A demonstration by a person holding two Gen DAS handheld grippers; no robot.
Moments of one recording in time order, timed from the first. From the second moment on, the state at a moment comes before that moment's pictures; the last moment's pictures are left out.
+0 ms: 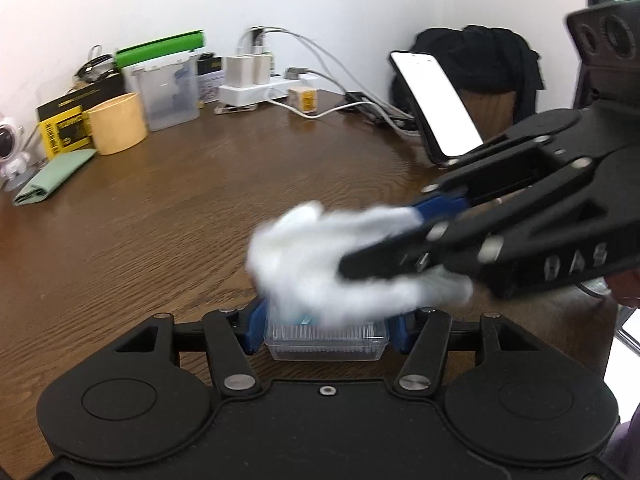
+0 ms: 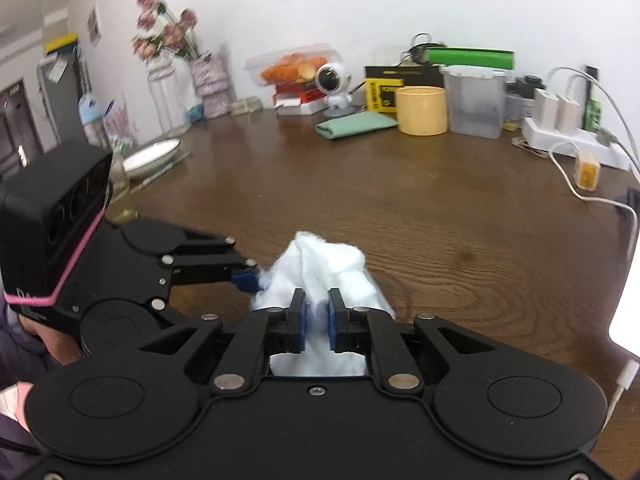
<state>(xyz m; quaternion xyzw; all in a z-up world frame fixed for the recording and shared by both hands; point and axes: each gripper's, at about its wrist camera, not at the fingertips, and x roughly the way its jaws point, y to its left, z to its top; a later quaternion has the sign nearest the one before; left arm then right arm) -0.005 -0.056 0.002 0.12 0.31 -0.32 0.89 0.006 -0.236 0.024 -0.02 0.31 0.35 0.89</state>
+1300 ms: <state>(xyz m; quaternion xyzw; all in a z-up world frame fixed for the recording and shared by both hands) -0.010 -0.072 -0.001 0.15 0.30 -0.36 0.87 0.001 -0.255 0.021 -0.03 0.32 0.35 0.88</state>
